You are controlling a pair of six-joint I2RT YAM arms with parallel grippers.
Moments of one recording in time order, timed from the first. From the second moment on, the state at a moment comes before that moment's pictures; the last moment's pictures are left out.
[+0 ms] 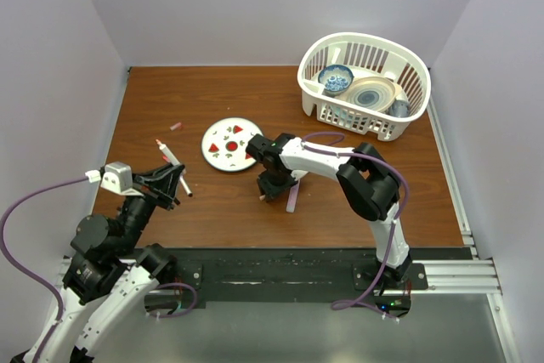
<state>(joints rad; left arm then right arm) -0.61 0.13 0.65 -0.34 -0.22 -0.29 0.88 2.08 1.51 -0.94 0.06 1.90</state>
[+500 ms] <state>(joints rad) -0.61 0.15 0.65 -0.34 -0.22 -0.29 0.89 2.02 1.43 -0.85 0.10 1.80</state>
